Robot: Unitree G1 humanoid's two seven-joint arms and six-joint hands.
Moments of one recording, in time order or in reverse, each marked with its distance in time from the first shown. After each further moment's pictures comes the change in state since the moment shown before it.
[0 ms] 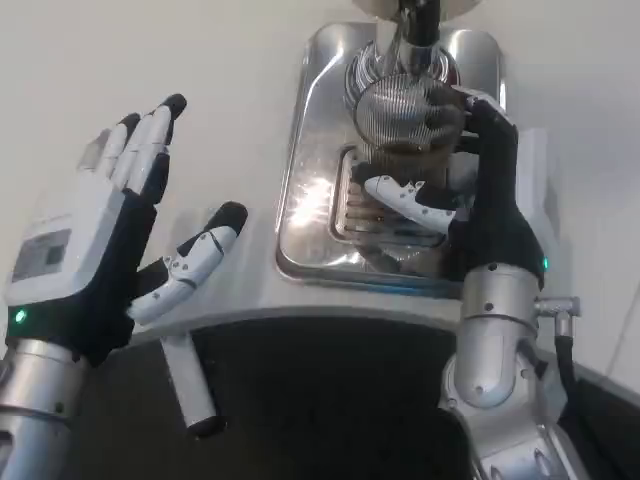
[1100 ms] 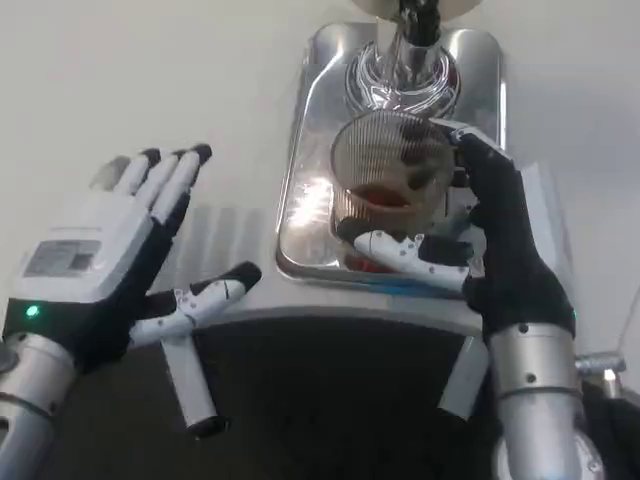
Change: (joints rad) left arm -0.018 0.169 -0.063 0.033 0.150 0.037 -0.102; right arm 0.292 -0.060 0.093 -0.405 -0.004 0.013 0.231
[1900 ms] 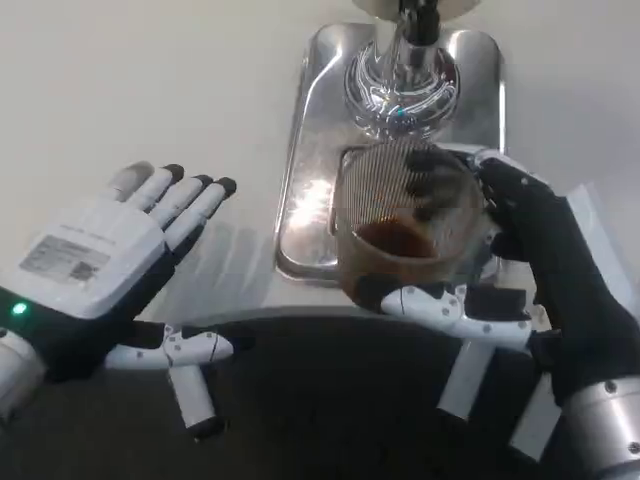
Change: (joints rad) left arm 0.040 0.221 0.029 -0.037 0.011 -0.154 -0.043; right arm 0.241 -0.096 -0.053 -0.396 0.087 0.028 0.306
